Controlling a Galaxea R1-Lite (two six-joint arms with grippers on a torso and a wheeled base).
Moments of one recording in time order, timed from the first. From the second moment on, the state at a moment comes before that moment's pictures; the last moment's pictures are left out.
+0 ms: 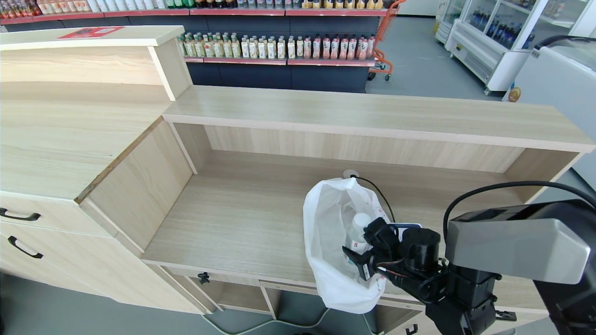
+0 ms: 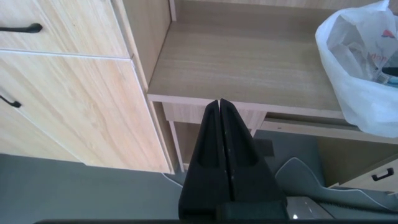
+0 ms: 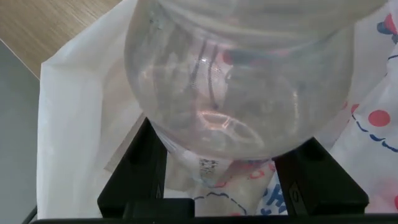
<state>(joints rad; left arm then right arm) 0.00 0.00 0.00 0.00 -0.03 0.01 0.46 2.41 -0.60 -1.57 0.10 -0.22</state>
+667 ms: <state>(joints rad) 0.00 0.00 0.00 0.00 -0.03 0.01 0.44 2.27 -0.59 -1.55 0.11 -0.20</state>
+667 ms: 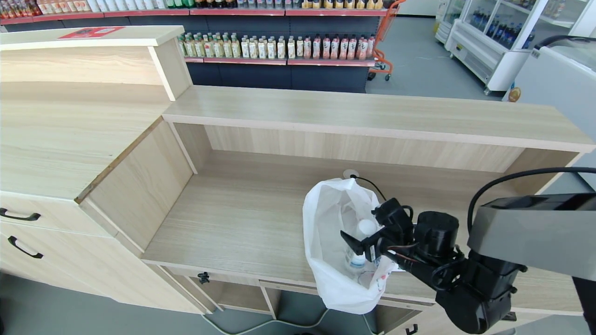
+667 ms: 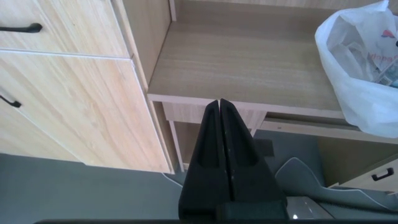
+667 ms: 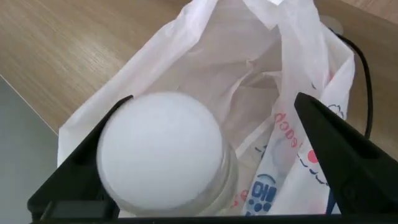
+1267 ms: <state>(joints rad) 0.00 0.00 0.00 0.00 -0.03 0.01 0.37 1.72 -0.43 -1.20 0.11 0.00</state>
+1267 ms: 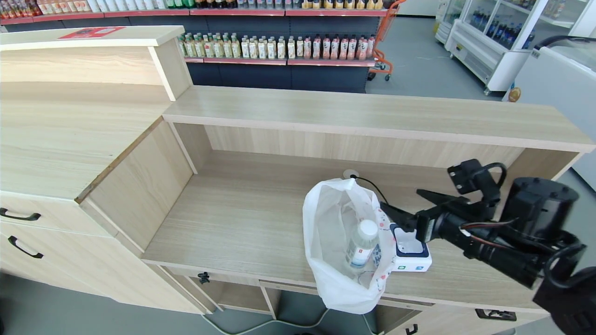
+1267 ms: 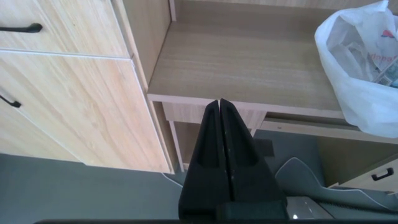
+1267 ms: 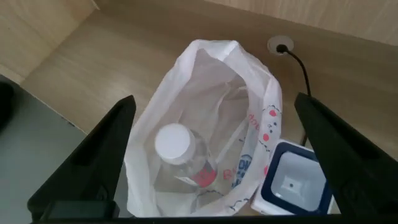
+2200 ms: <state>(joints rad) 0.00 0.00 0.00 0.00 -0.03 0.01 -0.11 1.23 -0.37 -0.64 0.15 0.00</state>
